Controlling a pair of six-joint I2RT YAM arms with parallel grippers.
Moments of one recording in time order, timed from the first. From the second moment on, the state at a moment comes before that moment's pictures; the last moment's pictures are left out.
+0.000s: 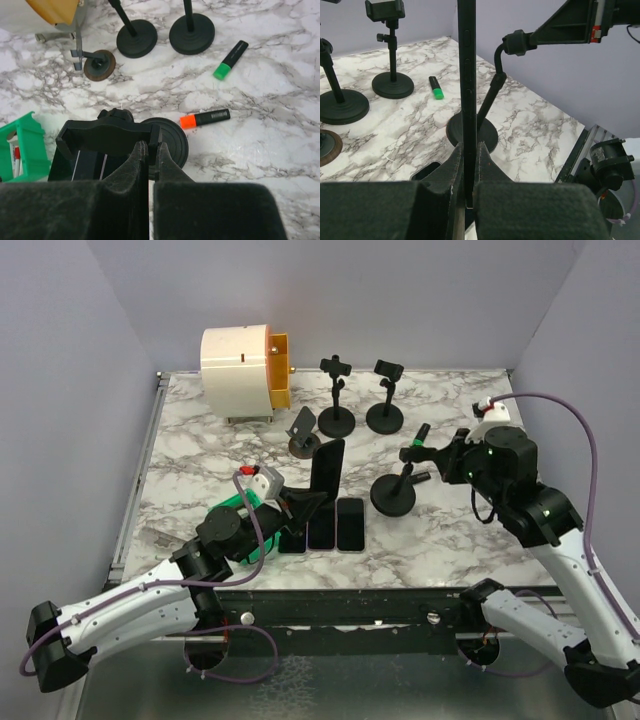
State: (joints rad) left arm -1.00 0.69 0.51 0.30 -0.13 -0.26; right arm 0.47 0.84 1.13 -0.70 0.18 0.32
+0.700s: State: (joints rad) left arm -1.00 0.64 0.47 0.29 -0.17 -0.29; right arm 0.47 1.30 1.15 -0.23 0.31 0.30
